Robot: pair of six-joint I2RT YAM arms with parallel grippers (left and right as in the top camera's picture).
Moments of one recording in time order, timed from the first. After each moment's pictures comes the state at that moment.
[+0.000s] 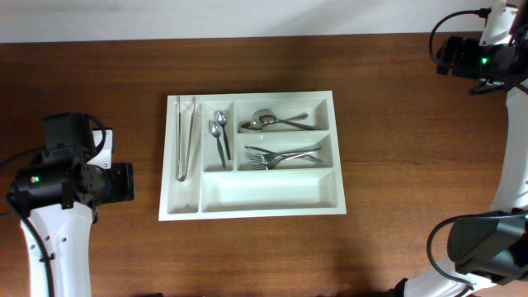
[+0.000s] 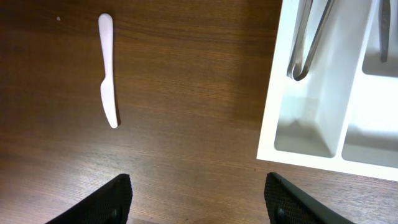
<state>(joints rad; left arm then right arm) 0.20 1.24 1.29 -1.27 -0.12 0.11 -0.32 1.84 2.00 -1.04 -0.16 -0.08</state>
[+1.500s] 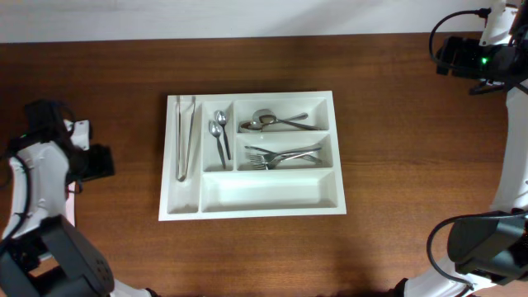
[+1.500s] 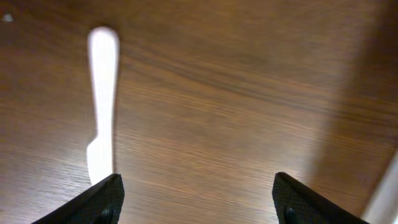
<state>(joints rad) 0.47 1.73 1.29 -0.91 -0.01 0.23 -0.32 1.84 2.00 -1.04 -0.16 -0.08</state>
